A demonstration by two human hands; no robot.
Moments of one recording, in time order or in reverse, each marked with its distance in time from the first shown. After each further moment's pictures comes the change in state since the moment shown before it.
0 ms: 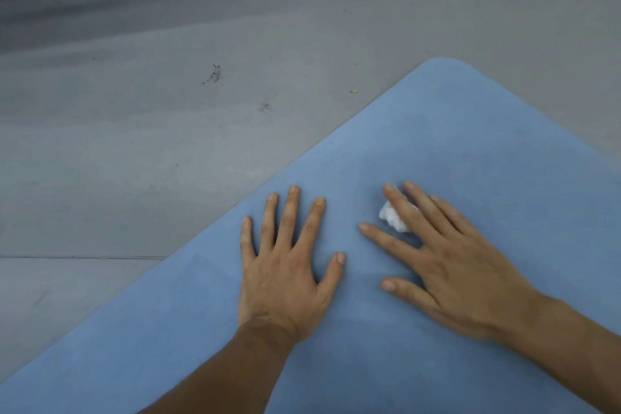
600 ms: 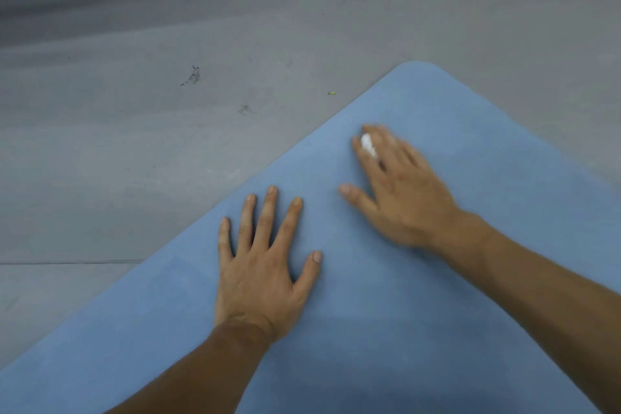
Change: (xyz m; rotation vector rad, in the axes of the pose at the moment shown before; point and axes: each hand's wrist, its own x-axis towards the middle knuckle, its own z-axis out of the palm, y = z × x) left_hand 0.001 -0.001 0.001 -0.001 0.000 0.000; right_hand 0.077 0.024 -0.016 0.109 -0.001 0.296
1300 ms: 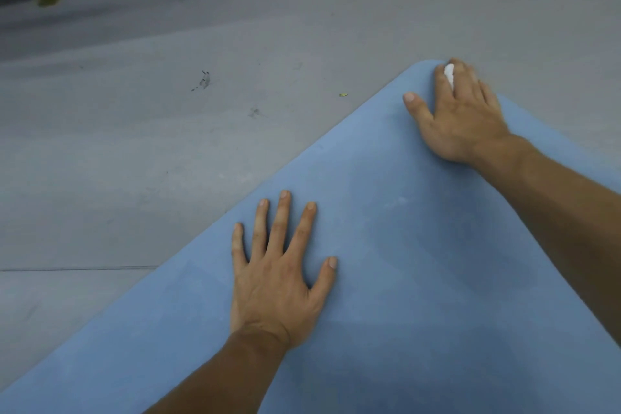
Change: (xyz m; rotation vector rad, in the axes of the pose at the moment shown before) left_hand 0.001 0.000 0.000 0.013 0.002 0.004; right_hand 0.077 0.085 -0.014 0.093 0.095 0.406
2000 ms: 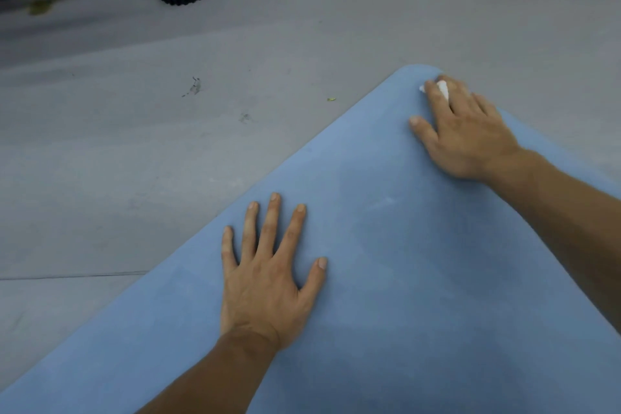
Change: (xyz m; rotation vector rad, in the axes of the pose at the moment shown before) left_hand 0.000 0.000 0.000 0.013 -0.005 -0.001; right_hand -0.030 0.020 -0.012 -0.078 0.033 -0.141
